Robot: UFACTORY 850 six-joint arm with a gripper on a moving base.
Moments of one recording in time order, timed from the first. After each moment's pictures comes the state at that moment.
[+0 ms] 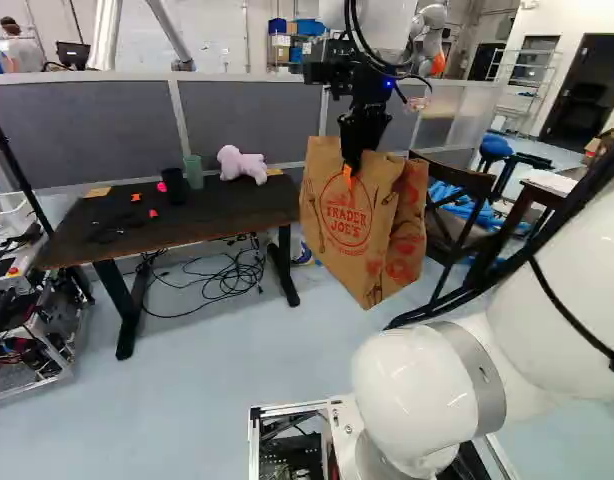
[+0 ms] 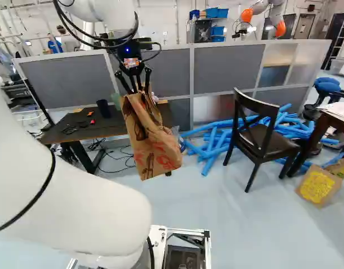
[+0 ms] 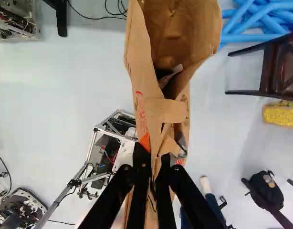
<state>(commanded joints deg) 2.5 14.6 -60.7 0.3 -70.0 -18.0</state>
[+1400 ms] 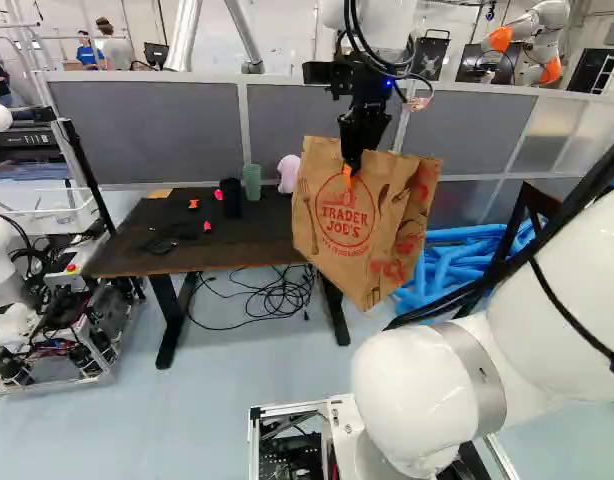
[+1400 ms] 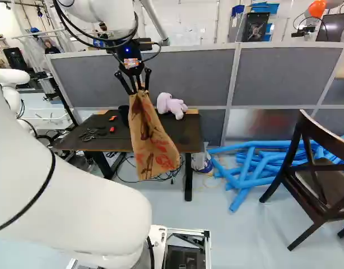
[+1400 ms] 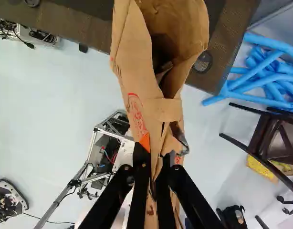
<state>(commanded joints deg) 2.5 14.6 -60.7 0.3 -70.0 -18.0</state>
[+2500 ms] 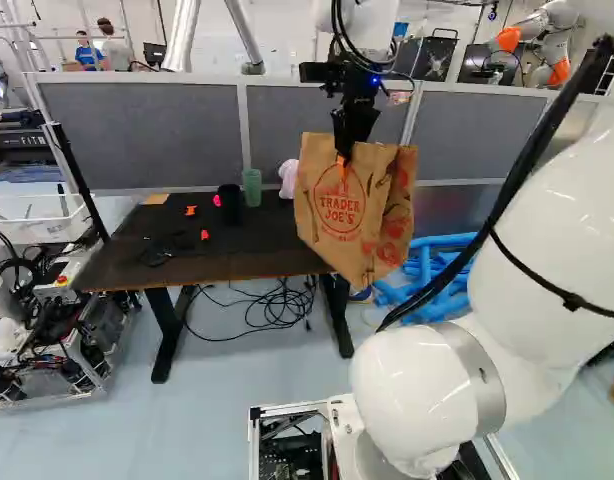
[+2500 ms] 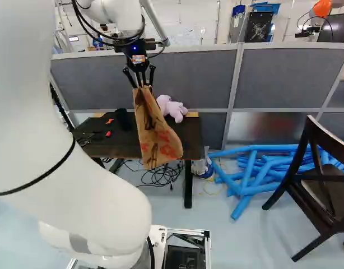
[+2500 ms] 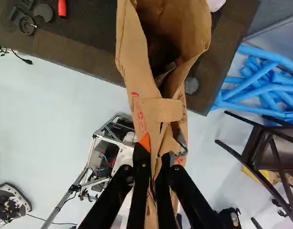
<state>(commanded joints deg) 2.1 3.9 -70.1 0.3 -70.0 -18.0</state>
